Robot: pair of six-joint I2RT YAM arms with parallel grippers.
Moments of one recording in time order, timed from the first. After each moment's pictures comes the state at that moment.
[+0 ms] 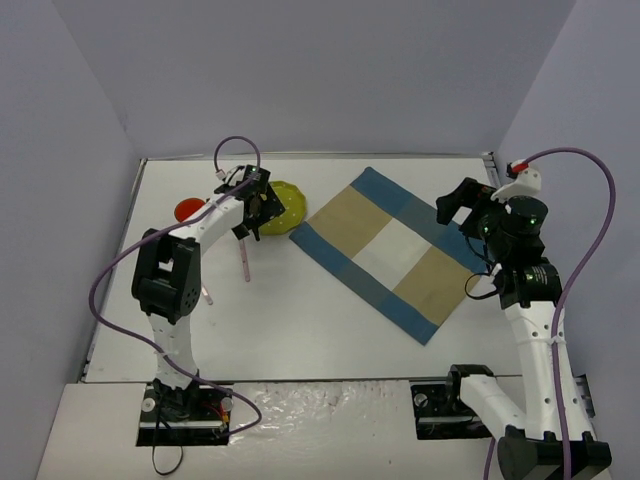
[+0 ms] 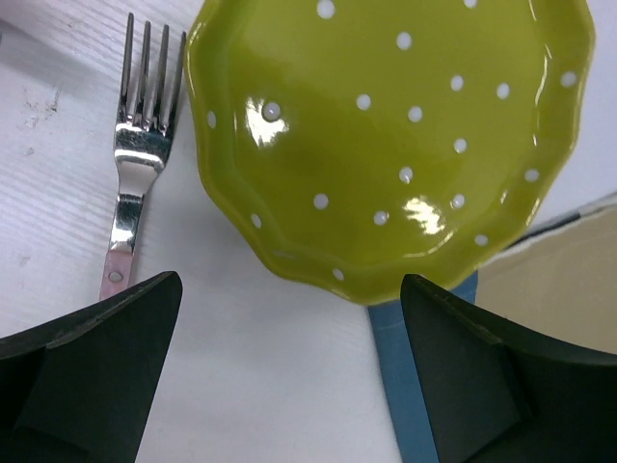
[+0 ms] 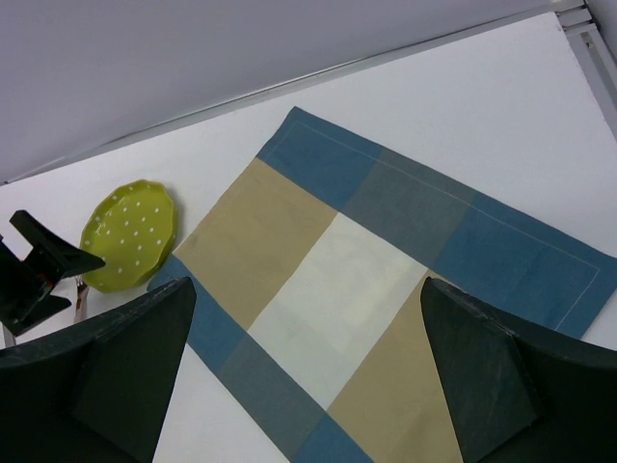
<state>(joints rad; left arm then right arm) -0.34 1.96 1.53 -0.58 -0.23 -0.88 -0.02 0.90 1.03 -0.41 -0.10 0.35</state>
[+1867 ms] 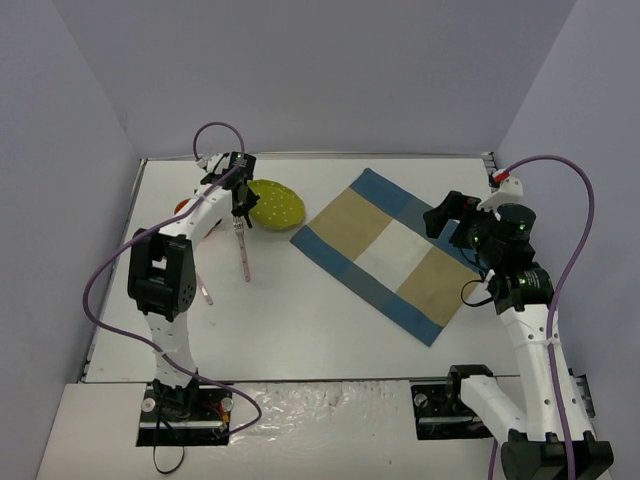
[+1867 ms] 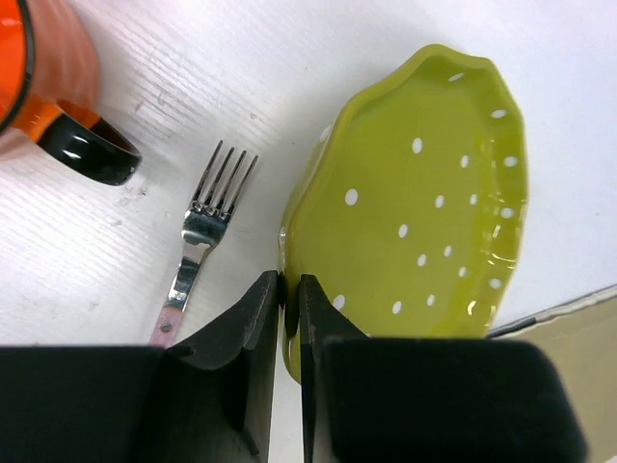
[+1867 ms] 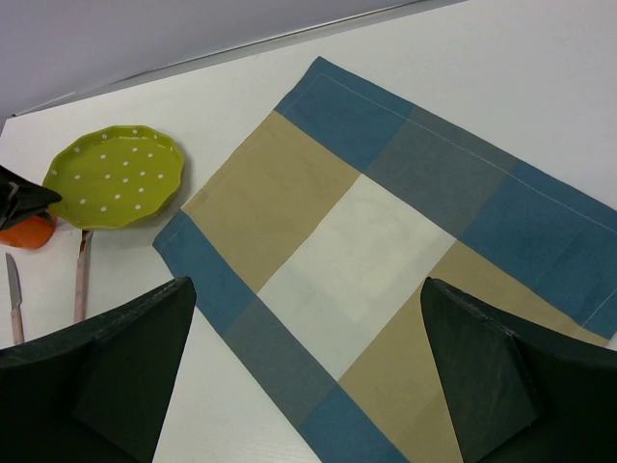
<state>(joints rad) -0.28 1.97 1.62 -0.62 -0.33 -0.90 0.02 0.88 0.95 -0.41 -0.16 0.32</state>
